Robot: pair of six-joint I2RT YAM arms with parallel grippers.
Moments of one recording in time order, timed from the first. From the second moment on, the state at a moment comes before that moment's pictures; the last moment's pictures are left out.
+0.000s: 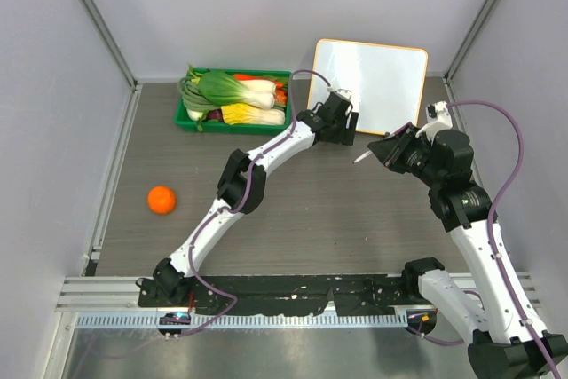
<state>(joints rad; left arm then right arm) -0.78 2.70 2.53 -0.59 -0.08 -0.42 0.18 0.79 0.91 -0.43 -0.25 0.61</state>
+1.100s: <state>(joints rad) -0.74 2.71 2.48 -0.47 -0.09 -0.47 0.16 0.79 0.91 -0.43 -0.28 0.63</state>
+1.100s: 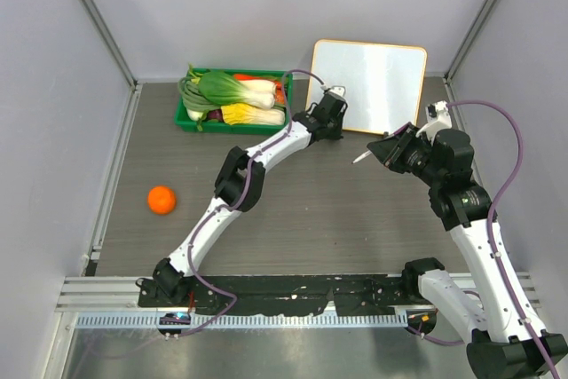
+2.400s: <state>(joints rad) -0.97 1.91 1.20 -0.23 -0.37 -0.61 0.16 0.60 0.90 -0.45 -0.36 0.68</state>
